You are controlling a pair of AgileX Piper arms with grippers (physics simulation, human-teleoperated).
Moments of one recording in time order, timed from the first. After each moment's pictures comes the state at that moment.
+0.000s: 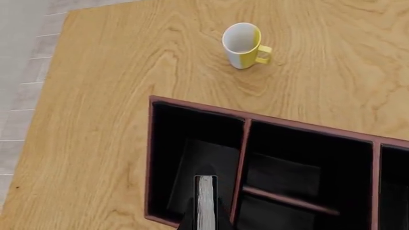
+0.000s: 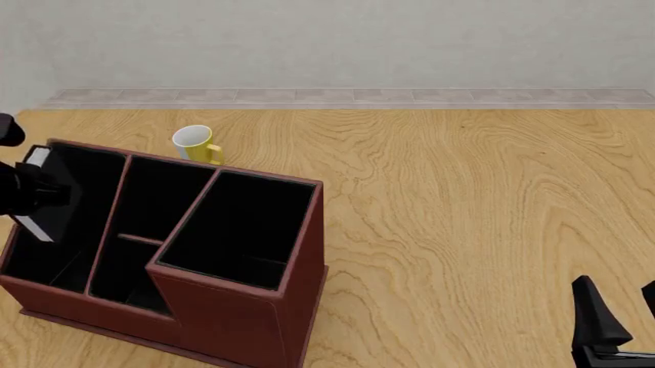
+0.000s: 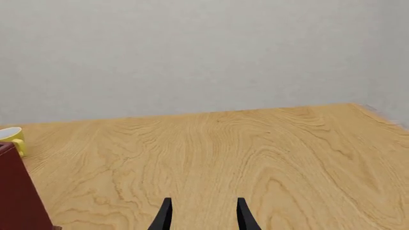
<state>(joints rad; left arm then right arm) 0.19 1.01 -0.95 0.69 0.24 -0.05 0.00 -0.01 0.00 0.05</state>
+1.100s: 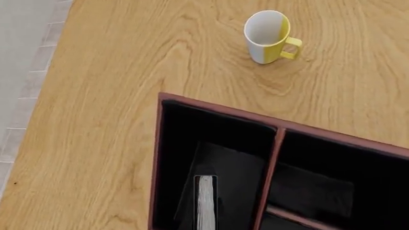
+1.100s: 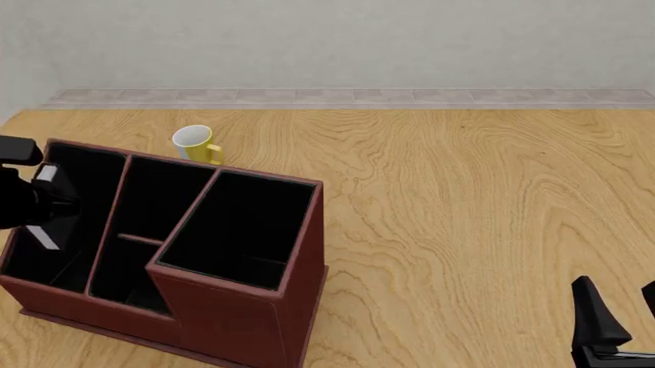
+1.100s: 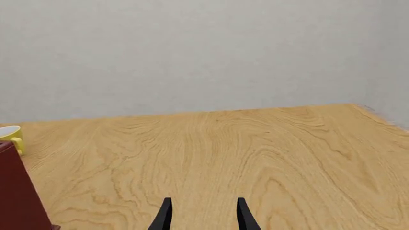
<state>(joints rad) 0.26 1.13 -0.84 0.47 0.27 -0.05 0.00 -0.01 0.00 0.04</state>
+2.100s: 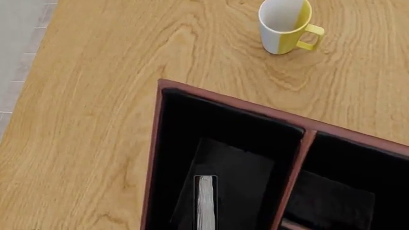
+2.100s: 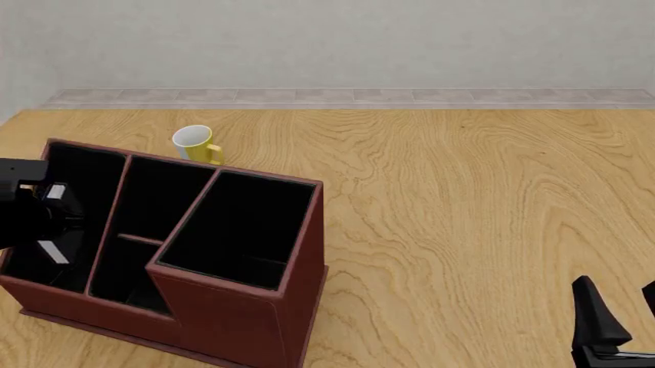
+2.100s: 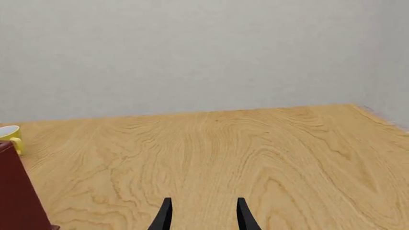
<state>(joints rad) 0.29 1.23 -0.75 0.31 0.25 -0.06 0.00 -0.01 0.00 0.04</state>
